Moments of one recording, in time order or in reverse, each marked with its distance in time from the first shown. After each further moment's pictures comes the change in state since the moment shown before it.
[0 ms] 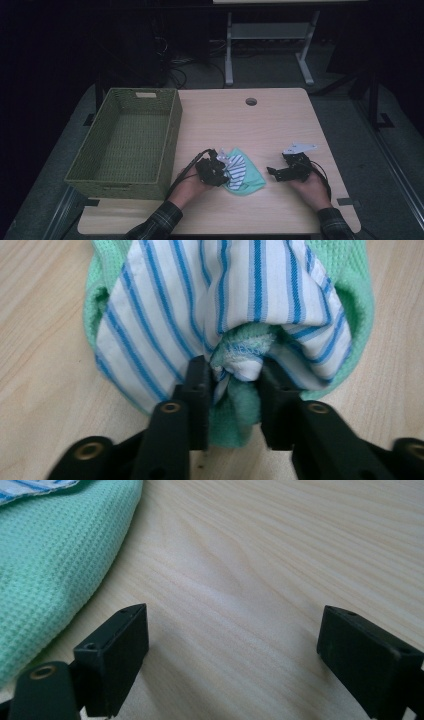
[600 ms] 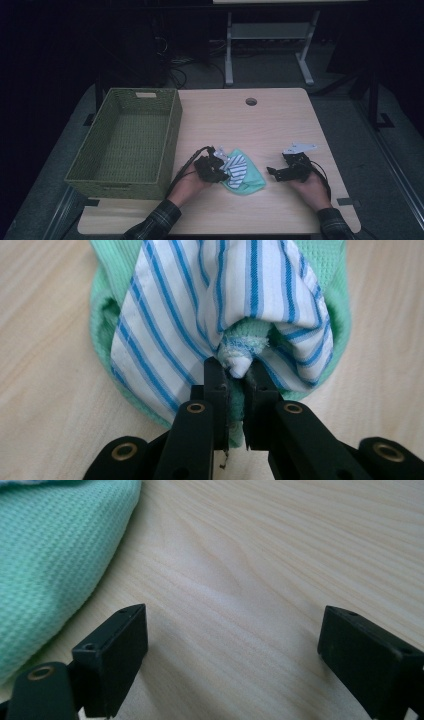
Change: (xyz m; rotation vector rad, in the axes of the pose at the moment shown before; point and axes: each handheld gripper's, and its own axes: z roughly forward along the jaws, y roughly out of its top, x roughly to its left) left arm 0.004 0.003 -0.011 -0.059 -0.055 -0.025; right arm 0.000 0.000 0.000 0.001 -0.003 0.003
